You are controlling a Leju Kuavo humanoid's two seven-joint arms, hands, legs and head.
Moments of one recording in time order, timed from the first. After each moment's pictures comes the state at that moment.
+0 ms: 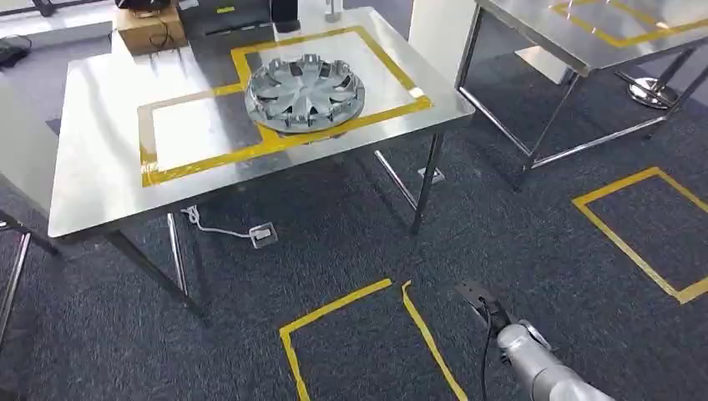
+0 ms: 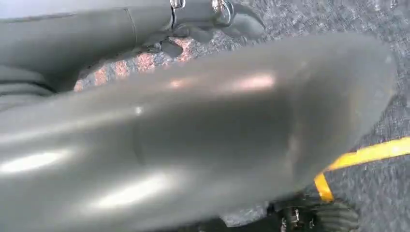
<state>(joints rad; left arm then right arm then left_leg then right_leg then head) -0.08 -0.07 0.81 -0.18 -0.89 0.00 0.07 -0.34 -0.18 0.24 -0.27 0.51 0.12 0.32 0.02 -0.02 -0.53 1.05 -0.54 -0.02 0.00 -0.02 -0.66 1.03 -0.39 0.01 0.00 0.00</state>
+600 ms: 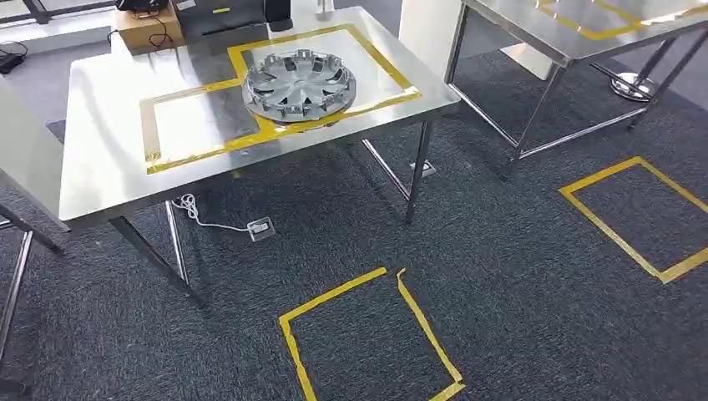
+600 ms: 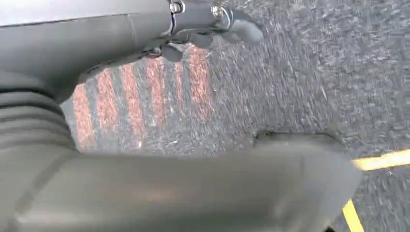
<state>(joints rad) -0.07 -0.07 0.88 -0.18 -0.87 -0.04 0.03 -0.01 -0.09 -0.15 -0.19 0.12 0.16 0.35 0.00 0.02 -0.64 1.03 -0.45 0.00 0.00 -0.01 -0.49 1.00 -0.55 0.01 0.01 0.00</state>
